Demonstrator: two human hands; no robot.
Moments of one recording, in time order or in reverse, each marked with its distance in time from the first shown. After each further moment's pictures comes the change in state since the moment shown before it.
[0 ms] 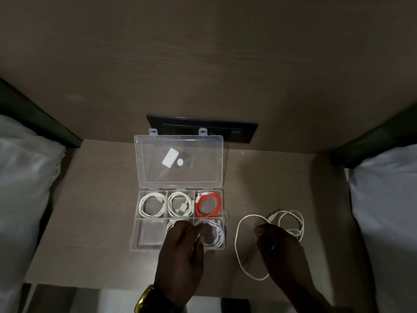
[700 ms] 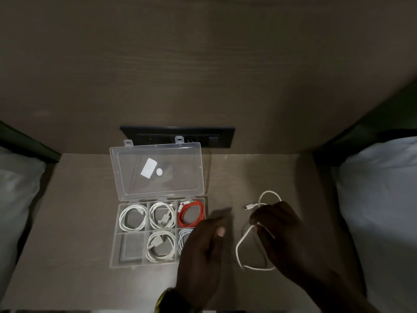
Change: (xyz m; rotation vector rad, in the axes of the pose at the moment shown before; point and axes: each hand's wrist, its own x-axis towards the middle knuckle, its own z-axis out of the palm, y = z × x) left_hand 0.030 0.072 0.034 -0.416 0.007 -0.101; right_hand 0.035 0.004 -0.066 -0.148 0.047 -0.570
